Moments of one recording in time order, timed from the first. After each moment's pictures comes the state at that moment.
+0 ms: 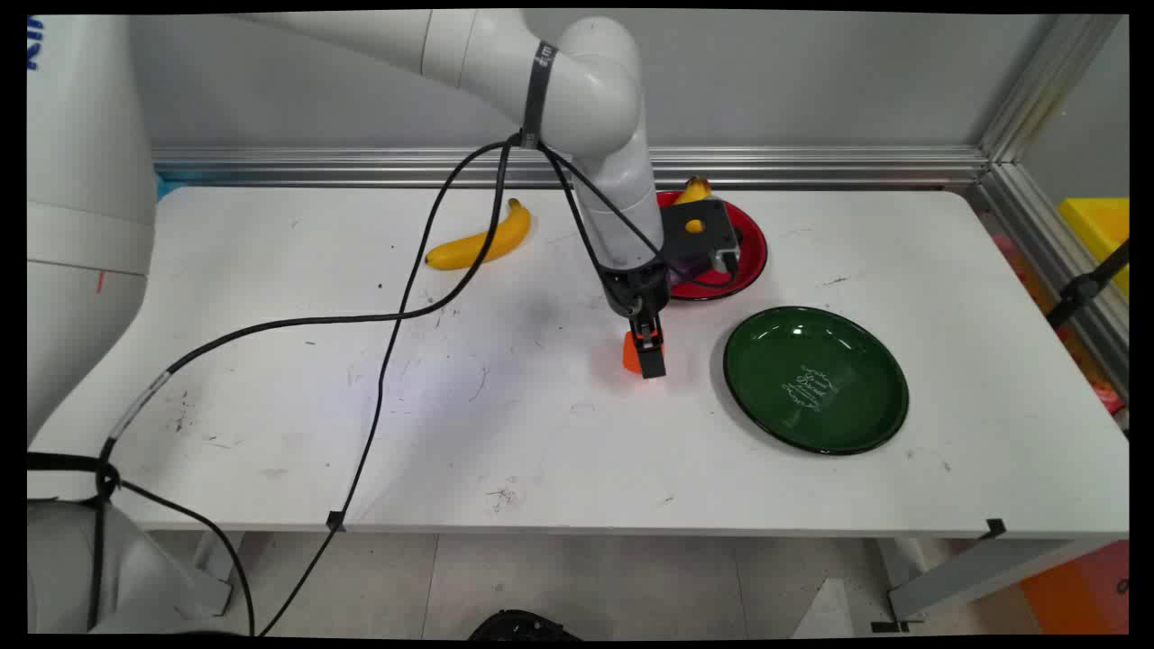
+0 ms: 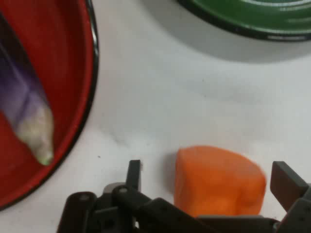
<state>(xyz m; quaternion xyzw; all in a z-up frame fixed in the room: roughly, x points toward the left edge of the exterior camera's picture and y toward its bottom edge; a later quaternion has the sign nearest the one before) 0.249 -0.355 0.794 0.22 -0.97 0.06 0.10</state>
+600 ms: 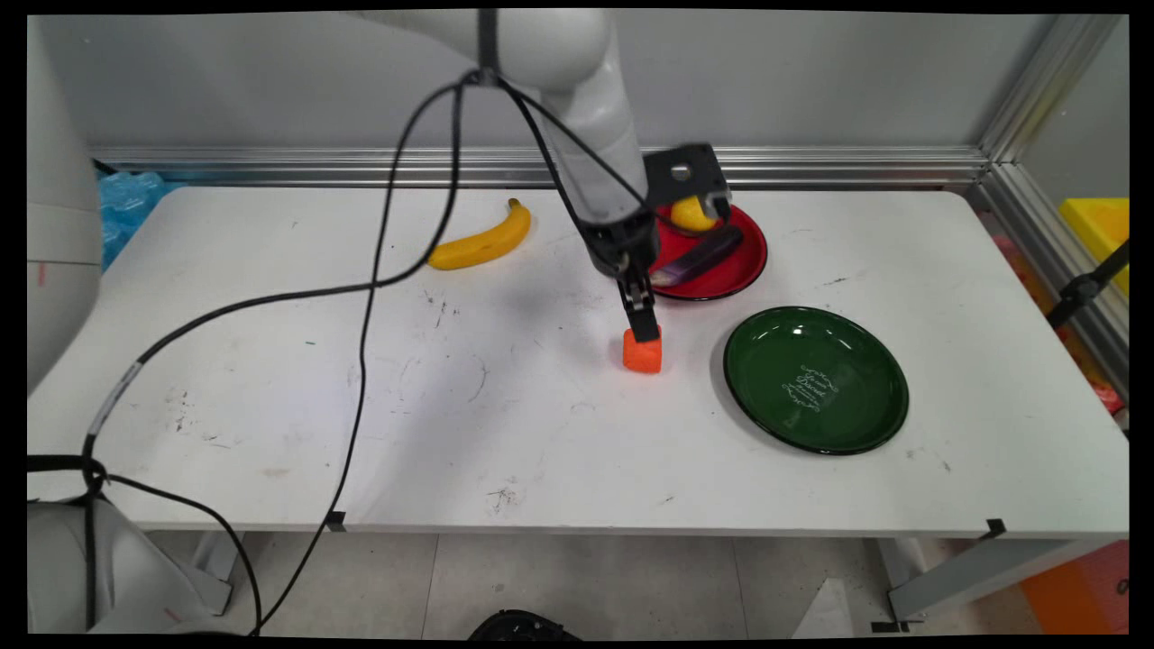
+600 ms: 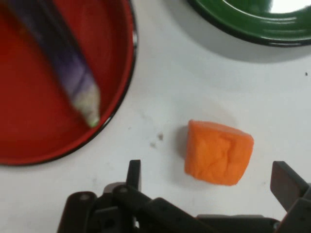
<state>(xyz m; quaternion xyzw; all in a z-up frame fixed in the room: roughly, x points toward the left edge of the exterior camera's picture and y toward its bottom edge) 0.272 -0.341 0.857 0.25 -0.96 0.08 0.11</state>
